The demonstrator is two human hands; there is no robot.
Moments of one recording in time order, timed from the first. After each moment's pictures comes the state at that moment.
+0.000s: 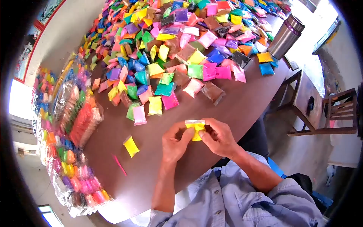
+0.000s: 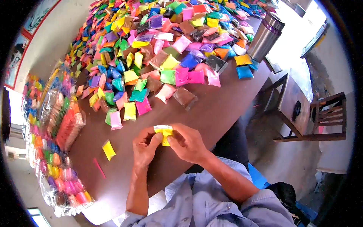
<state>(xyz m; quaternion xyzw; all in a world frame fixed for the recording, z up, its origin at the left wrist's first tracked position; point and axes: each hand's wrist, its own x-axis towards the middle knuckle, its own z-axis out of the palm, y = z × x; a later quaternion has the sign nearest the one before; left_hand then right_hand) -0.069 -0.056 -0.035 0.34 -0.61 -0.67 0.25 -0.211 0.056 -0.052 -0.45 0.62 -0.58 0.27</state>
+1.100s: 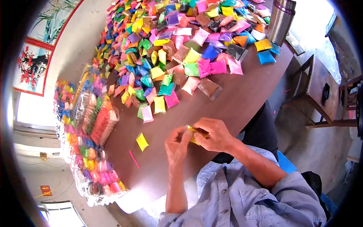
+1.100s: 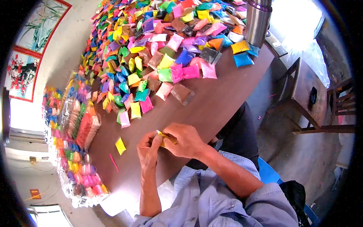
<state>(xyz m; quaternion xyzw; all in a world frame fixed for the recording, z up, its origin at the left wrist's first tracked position) -0.063 -0.018 -0.026 0.46 -0.64 -0.55 0.28 -0.217 0.056 -0.061 -0.53 0.58 -0.59 0.17</state>
